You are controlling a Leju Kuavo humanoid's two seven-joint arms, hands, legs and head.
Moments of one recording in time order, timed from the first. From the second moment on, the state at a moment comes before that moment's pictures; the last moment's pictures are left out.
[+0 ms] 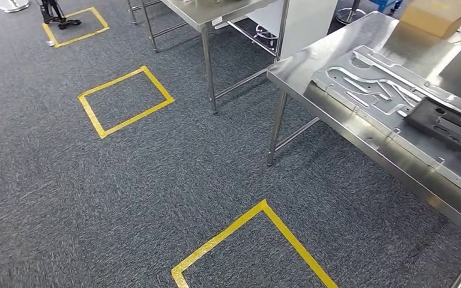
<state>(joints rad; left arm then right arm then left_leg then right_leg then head) -0.09 -0.09 1.41 -0.29 -1.12 -0.01 -0.38 0.02 0.30 -1.14 -0.39 1.17 0.07 -0.04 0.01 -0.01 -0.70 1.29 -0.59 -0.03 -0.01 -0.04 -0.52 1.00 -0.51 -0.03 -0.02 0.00</state>
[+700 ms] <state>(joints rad) -0.09 -0.09 1.39 -0.29 -1.11 -0.03 -0.33 -0.01 0.28 -1.16 -0.37 1.23 0.09 -0.04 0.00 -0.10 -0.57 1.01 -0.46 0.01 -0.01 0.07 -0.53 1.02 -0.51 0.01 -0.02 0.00</state>
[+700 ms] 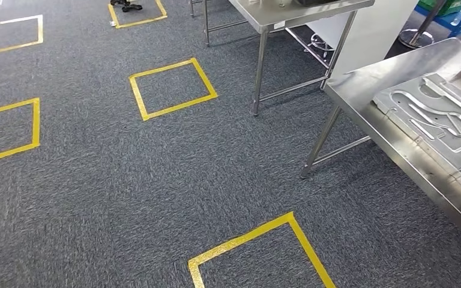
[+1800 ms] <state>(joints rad) -0.09 -0.11 1.36 -0.29 -1.09 0.08 -0.36 -0.01 0.29 -1.27 -0.43 1.22 0.14 -0.03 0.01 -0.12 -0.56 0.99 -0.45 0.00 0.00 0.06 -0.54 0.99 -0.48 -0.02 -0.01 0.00</state>
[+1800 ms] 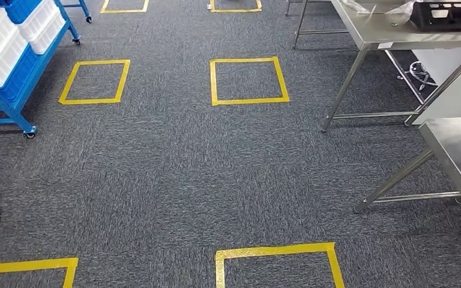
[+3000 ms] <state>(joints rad) -0.08 -0.08 1.36 -0.32 -1.11 0.06 -0.36 -0.03 0.25 -1.33 -0.35 1.32 0.09 -0.07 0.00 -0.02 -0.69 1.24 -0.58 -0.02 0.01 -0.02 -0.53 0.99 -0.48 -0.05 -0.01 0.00</state>
